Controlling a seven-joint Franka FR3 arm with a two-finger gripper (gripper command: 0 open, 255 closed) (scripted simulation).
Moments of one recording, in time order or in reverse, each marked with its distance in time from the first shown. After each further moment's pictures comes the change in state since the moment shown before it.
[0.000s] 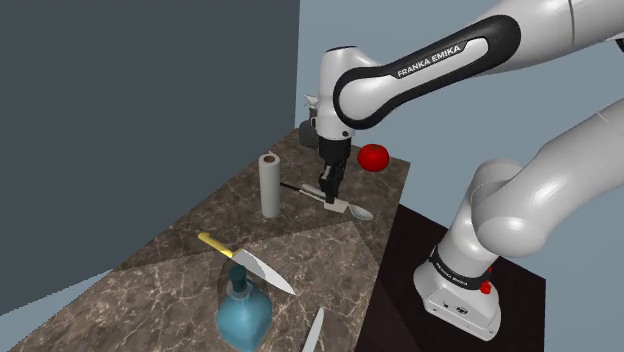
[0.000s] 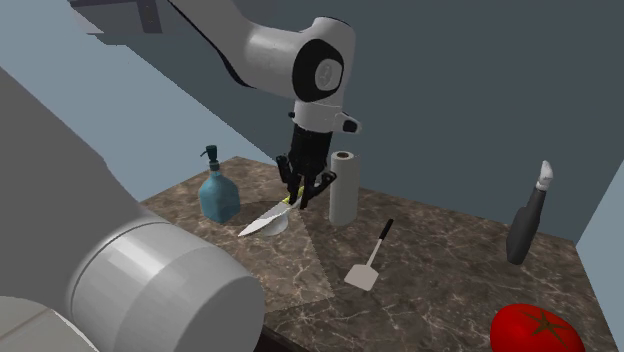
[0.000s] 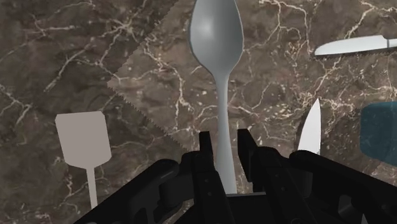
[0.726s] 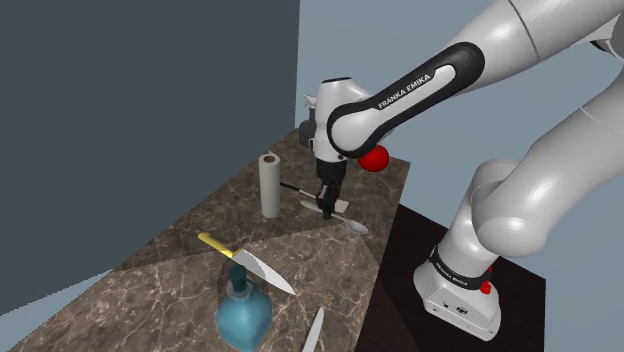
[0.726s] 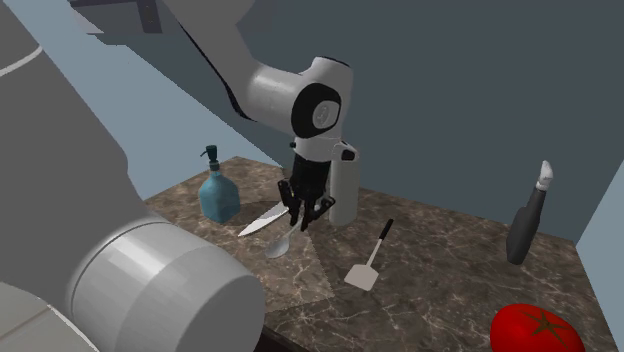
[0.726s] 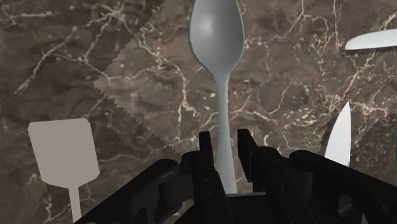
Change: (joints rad) arm 0.008 0.115 0.007 -0.073 0.023 0.186 -0.029
